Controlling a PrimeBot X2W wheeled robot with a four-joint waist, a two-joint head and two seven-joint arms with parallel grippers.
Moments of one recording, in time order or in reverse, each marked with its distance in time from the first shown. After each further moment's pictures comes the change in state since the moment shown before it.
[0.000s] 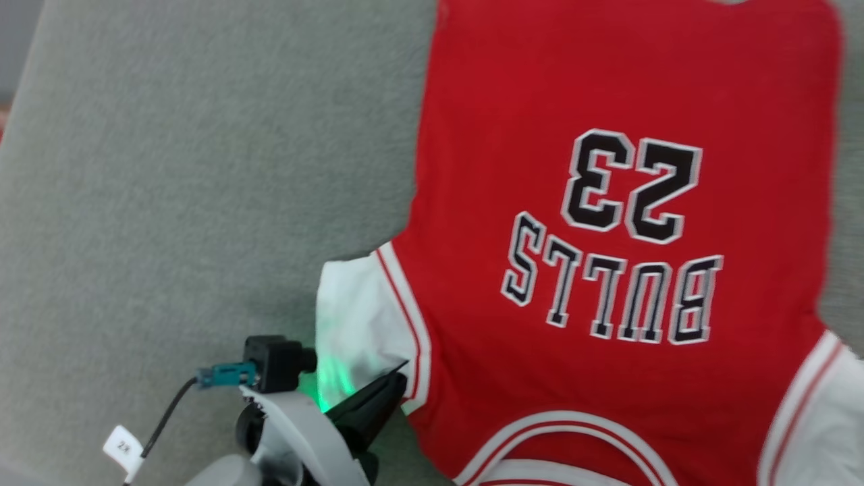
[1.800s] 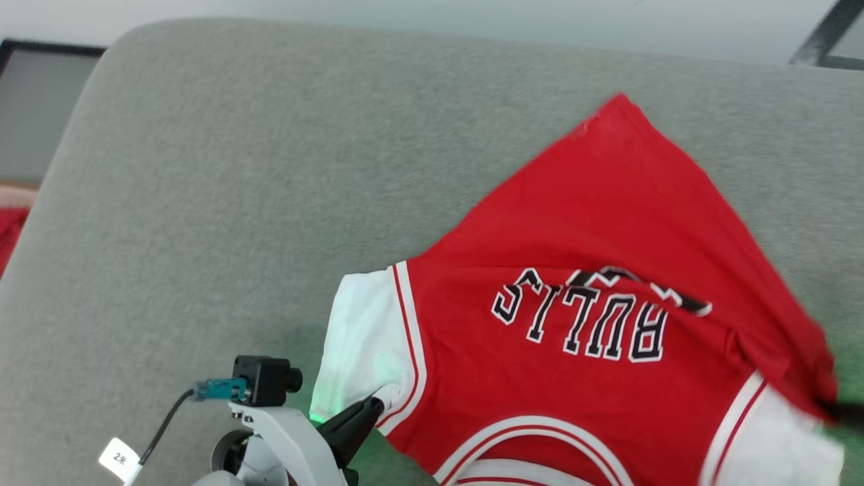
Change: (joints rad) left arm 0.027 0.024 -0.007 0.066 -0.024 0.020 0.018; right arm 0.571 -0.140 0.210 -0.013 0.337 0.000 -0.077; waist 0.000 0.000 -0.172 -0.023
